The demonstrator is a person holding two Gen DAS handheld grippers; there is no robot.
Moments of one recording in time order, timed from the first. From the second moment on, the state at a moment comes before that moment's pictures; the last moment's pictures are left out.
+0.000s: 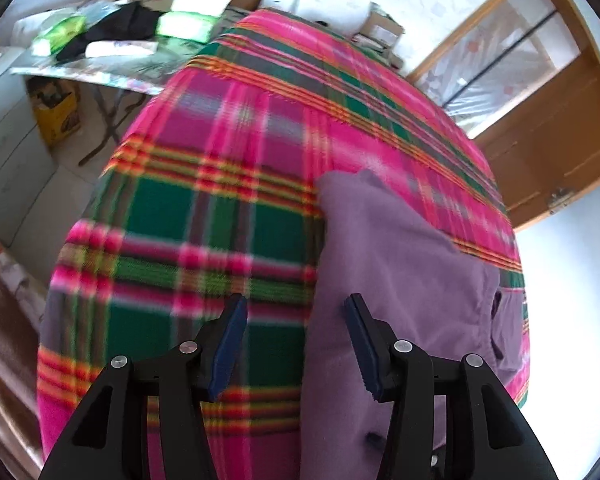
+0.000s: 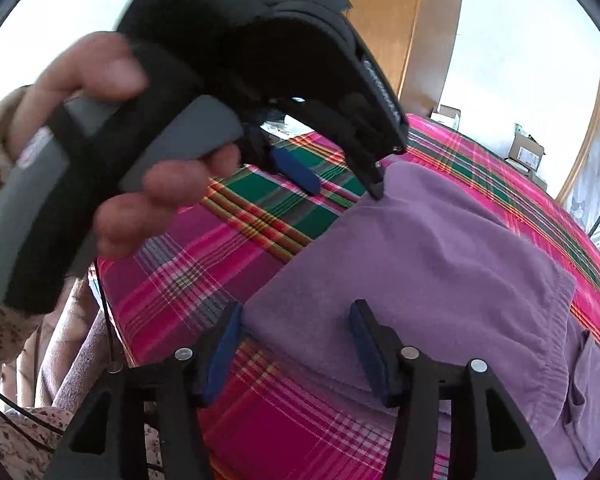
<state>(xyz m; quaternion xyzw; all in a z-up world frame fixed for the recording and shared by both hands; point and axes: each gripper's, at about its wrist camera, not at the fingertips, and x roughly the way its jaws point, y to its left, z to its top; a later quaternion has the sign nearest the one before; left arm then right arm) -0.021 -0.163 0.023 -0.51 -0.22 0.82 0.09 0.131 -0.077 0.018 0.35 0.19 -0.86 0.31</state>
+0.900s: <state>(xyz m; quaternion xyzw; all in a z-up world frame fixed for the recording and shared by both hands) -0.080 -0.141 0.013 -0.52 -0.27 0.80 0.14 0.120 -0.064 0.013 0.35 0.16 -0.88 0.29</state>
